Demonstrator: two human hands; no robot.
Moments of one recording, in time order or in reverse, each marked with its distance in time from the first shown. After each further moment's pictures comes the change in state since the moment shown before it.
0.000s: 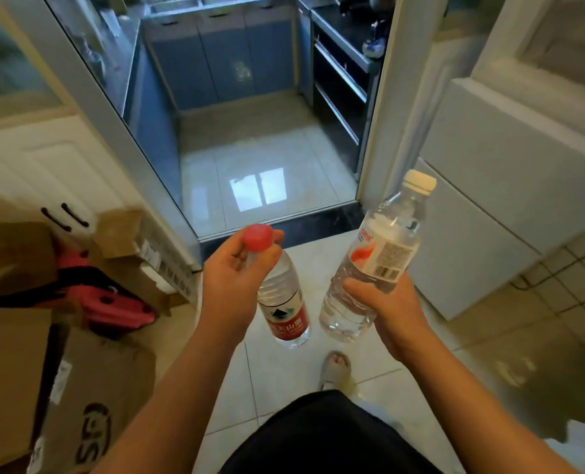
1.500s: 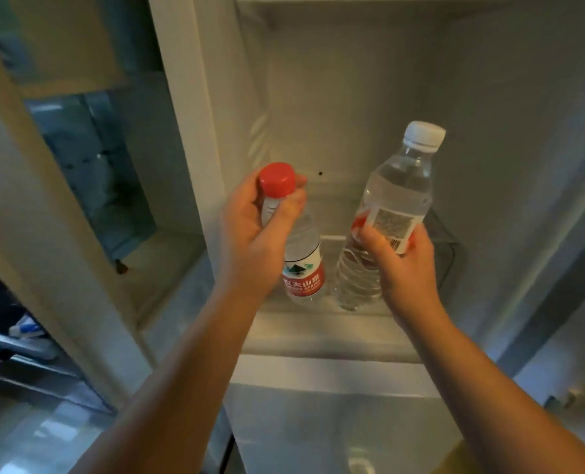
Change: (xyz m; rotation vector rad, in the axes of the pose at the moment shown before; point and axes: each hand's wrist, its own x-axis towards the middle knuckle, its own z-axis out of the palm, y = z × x) left_hand 0.531 0.190 0.643 -0.494 -1.011 0.609; right_hand 0.474 -0.325 -0.362 -0.208 1.177 -0.776
